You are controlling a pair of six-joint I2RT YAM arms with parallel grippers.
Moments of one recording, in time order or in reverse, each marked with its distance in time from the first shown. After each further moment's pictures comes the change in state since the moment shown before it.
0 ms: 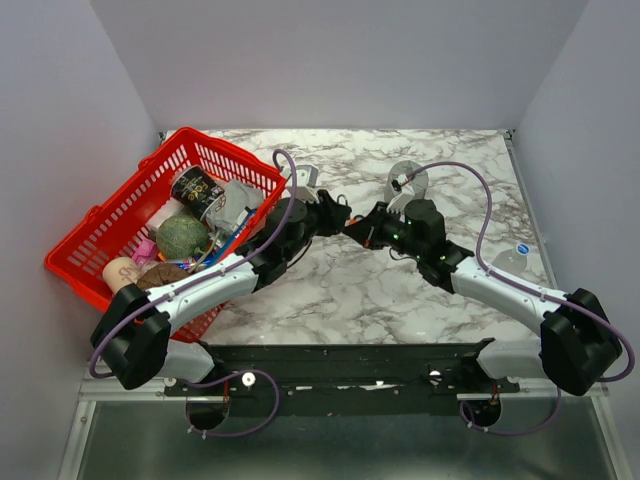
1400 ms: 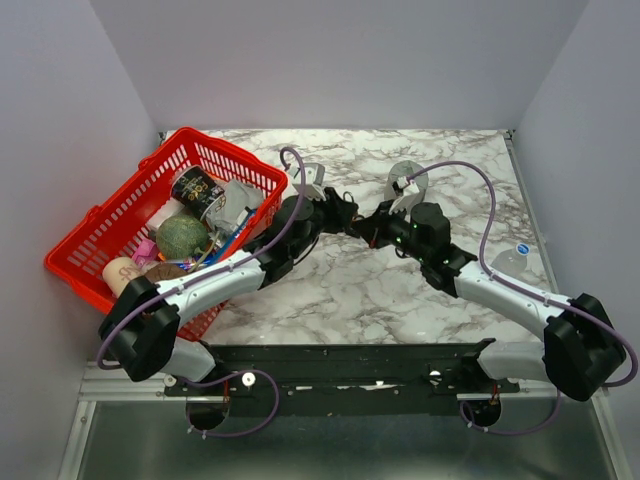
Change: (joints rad) left arm -0.018 0.056 0.031 0.048 -0.005 0.003; right arm -0.009 -0.034 -0.039 0.062 0.066 -0.259
